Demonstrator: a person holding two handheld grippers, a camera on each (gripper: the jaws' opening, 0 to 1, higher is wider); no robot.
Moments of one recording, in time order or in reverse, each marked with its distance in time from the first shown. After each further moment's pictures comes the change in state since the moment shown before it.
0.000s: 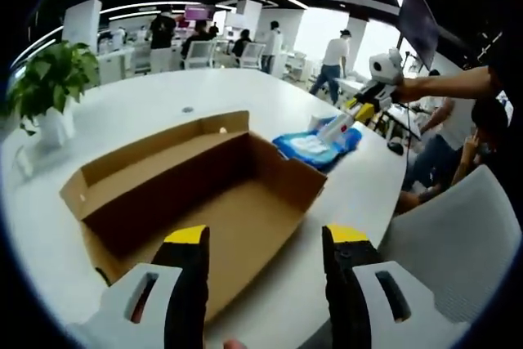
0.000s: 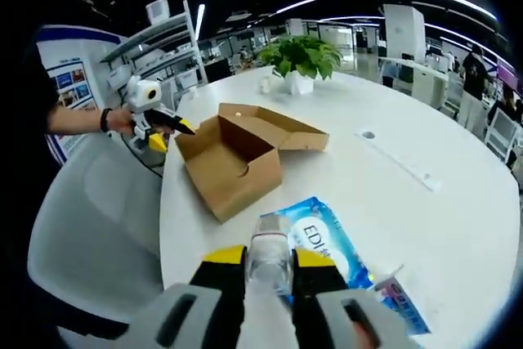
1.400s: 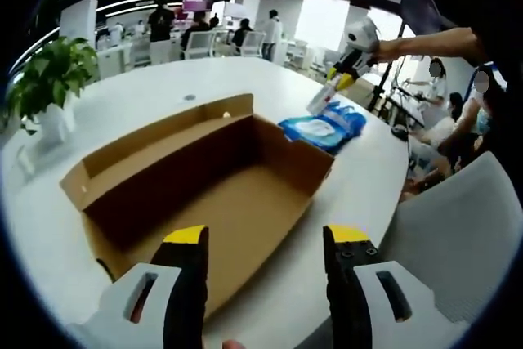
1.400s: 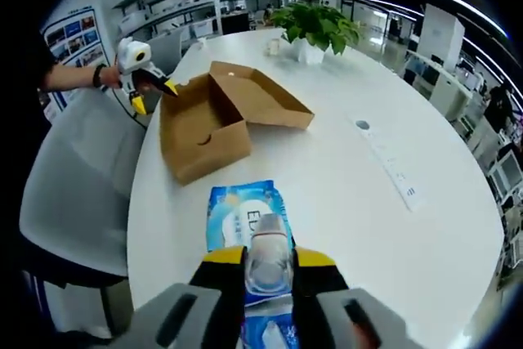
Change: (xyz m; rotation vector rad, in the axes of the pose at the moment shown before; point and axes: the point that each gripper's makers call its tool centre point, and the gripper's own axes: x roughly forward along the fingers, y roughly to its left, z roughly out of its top) left arm 0.001 0.008 -0.017 0.019 0.063 0.018; right arm 0.003 -0.075 0.005 -0.199 0.242 0.000
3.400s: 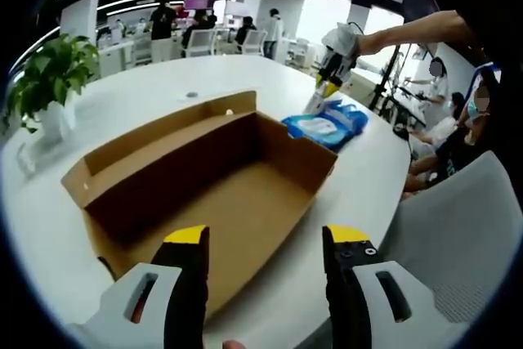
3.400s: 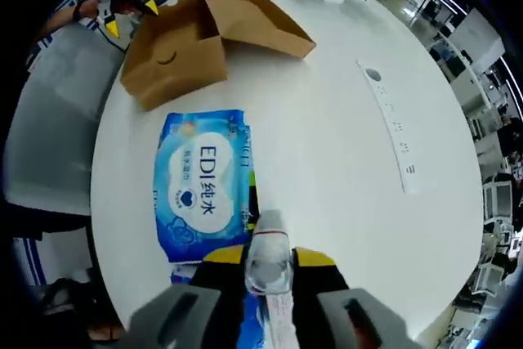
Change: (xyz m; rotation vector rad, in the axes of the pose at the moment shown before) left arm 0.002 0.004 -0.003 -0.002 0.010 0.003; right arm 0.030 -0.055 -0.047 -0.169 0.388 -0.038
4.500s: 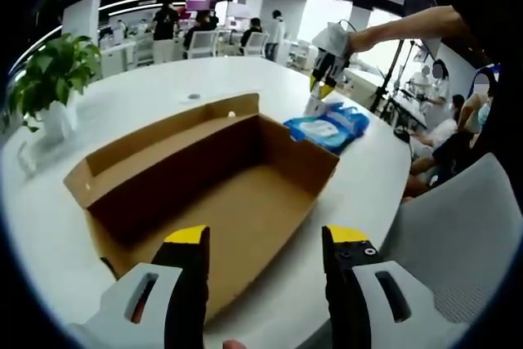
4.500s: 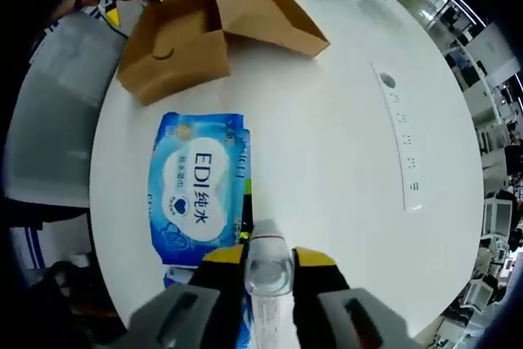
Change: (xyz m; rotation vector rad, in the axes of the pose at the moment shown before) left arm -0.001 0.004 0.002 -0.006 -0.011 0.004; right arm 0.010 -0.017 0.013 -0.068 0.066 0.023
